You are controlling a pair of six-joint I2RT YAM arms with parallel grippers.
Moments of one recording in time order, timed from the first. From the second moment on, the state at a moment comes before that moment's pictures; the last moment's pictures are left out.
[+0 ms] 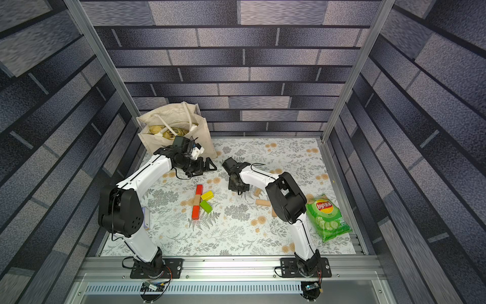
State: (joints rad) left arm -0.22 1.74 1.43 -0.77 0.58 -0.30; right arm 0.73 2.12 1.57 -0.76 0.10 0.72
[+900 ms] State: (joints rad) left arm -0.23 1.74 1.43 -0.77 0.58 -0.30; right arm 0.73 2.13 1.57 -0.76 0.12 0.72
